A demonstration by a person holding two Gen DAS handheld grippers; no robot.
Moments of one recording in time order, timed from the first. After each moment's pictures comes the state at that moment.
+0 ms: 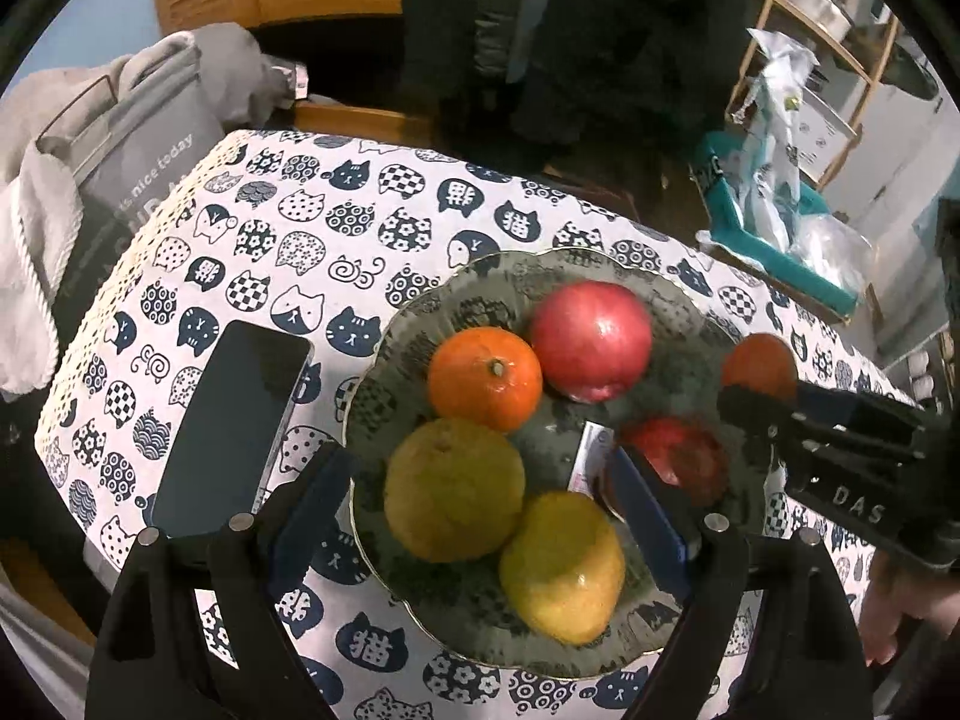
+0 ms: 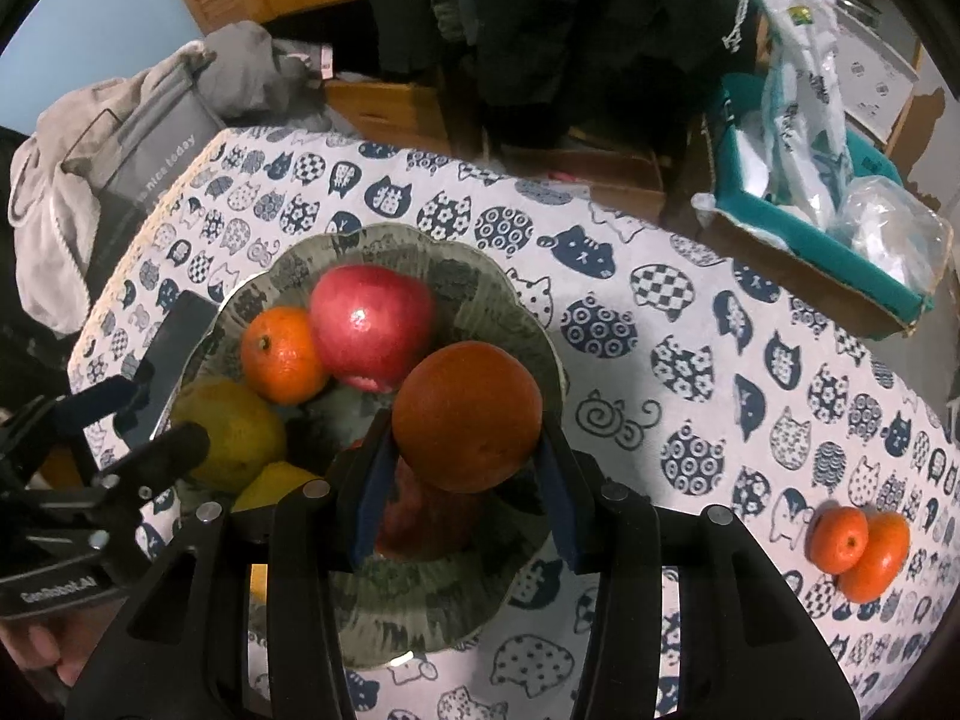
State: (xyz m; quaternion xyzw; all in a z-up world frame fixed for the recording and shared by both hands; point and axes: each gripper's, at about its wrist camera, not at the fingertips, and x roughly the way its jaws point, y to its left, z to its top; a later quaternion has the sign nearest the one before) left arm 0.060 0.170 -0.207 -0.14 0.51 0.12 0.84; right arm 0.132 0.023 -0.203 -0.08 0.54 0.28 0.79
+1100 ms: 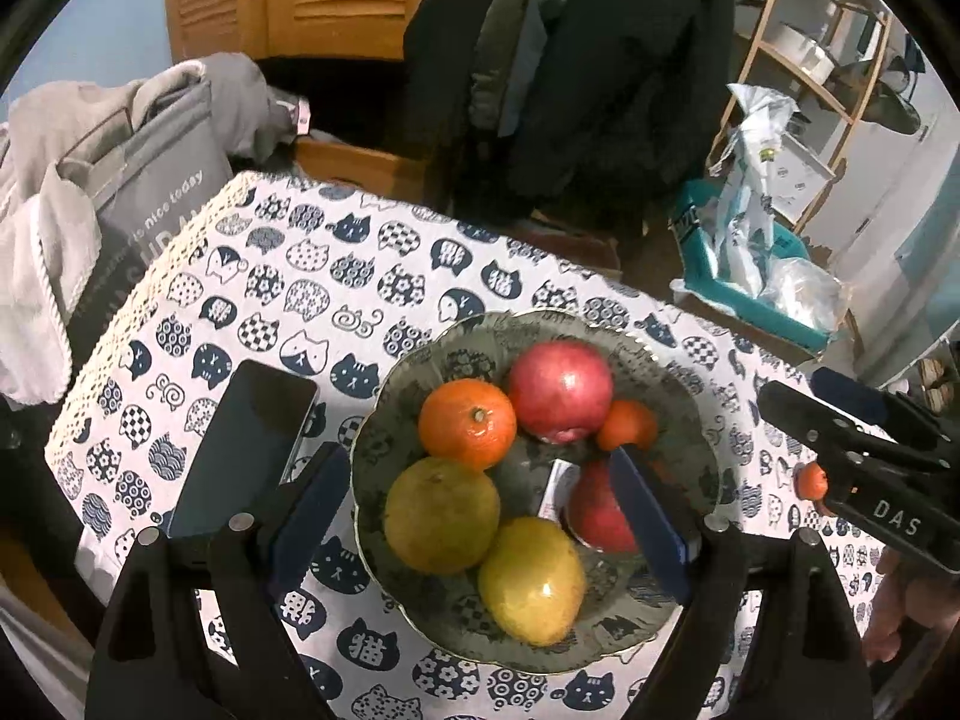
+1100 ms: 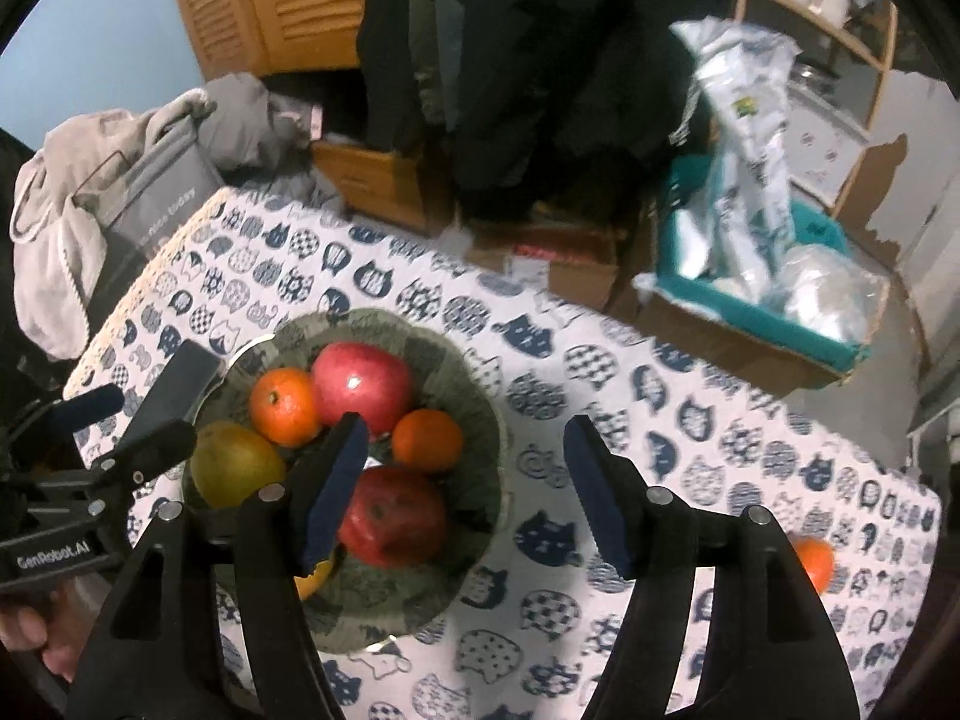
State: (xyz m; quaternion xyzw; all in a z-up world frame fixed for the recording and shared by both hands) left arm 0.051 0.169 -0.165 -0.15 0.47 0.11 0.86; right arm 0.118 0.004 -0.138 -0.10 0.47 0.25 0.84
